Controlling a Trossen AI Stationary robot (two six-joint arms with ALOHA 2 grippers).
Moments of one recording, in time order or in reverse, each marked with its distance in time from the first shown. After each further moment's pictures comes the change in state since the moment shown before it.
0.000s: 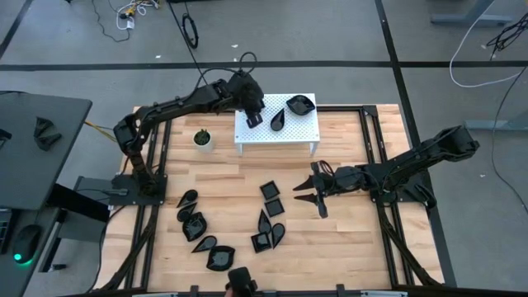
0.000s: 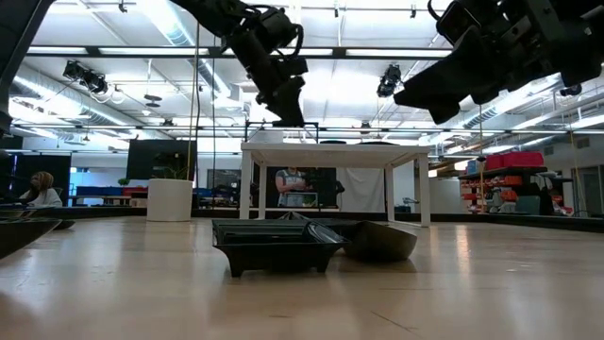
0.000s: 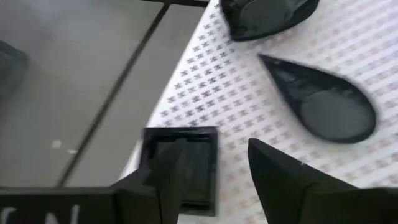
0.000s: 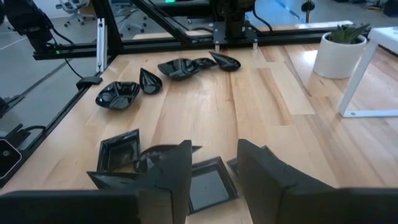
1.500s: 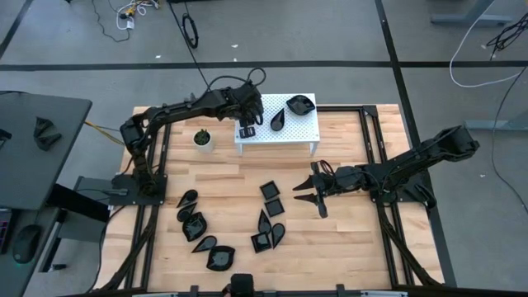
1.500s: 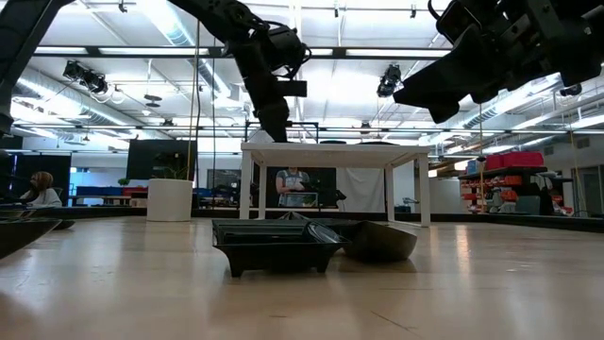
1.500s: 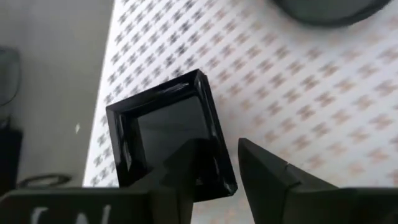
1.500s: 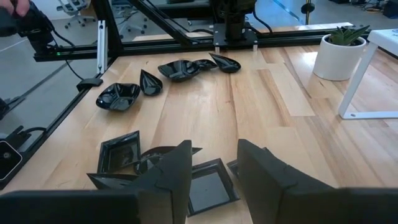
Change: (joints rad) left arm -0.036 0.059 0.000 -0.173 -0.079 0.212; right arm 0.000 0.000 0.000 0.005 0.000 0.000
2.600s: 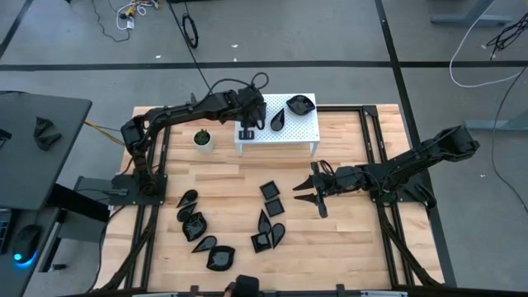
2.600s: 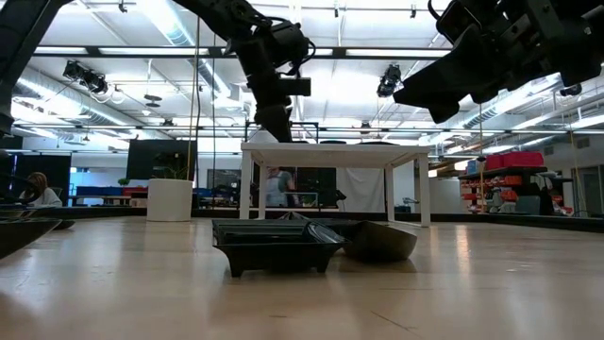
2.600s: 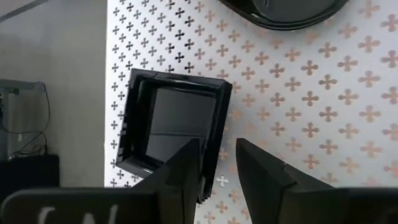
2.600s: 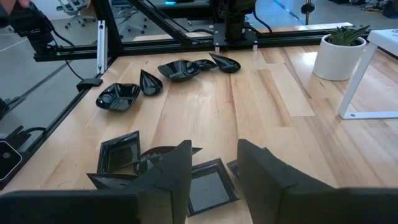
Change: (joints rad) left arm -0.031 0.001 0.000 0.023 -0.061 0.153; right arm 0.000 0.000 0.000 0.000 0.000 0.000
